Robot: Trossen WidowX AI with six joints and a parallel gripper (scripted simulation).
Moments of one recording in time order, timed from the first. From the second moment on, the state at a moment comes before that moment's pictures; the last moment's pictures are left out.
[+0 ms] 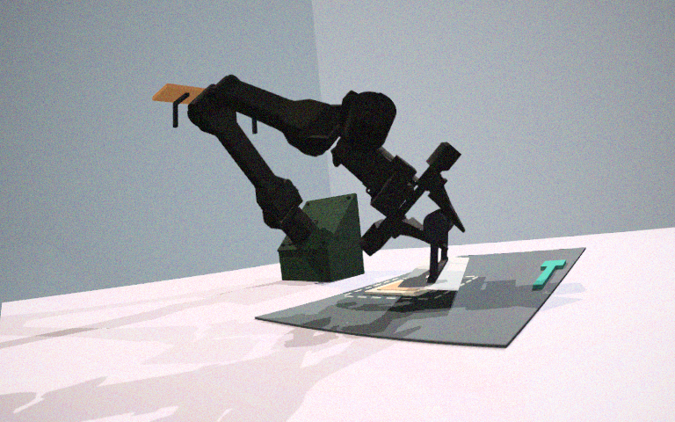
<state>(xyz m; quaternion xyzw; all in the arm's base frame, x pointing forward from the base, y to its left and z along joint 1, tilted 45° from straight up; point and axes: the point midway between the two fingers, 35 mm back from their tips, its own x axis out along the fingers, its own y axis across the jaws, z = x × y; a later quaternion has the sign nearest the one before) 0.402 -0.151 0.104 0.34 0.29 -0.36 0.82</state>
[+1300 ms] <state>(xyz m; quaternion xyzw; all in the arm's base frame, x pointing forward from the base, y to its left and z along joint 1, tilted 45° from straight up) 0.343 -0.239 0.206 0.30 0.29 -0.29 0.86</state>
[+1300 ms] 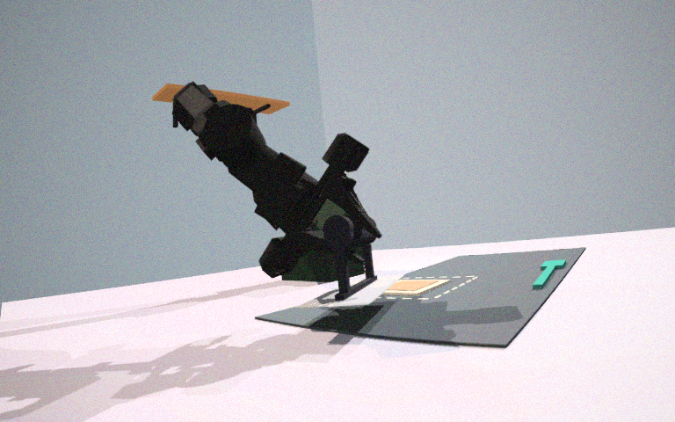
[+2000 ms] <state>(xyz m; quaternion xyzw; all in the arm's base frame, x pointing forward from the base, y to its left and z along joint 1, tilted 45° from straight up) 0.340 -0.262 0.185 0.30 0.29 -0.29 0.86</state>
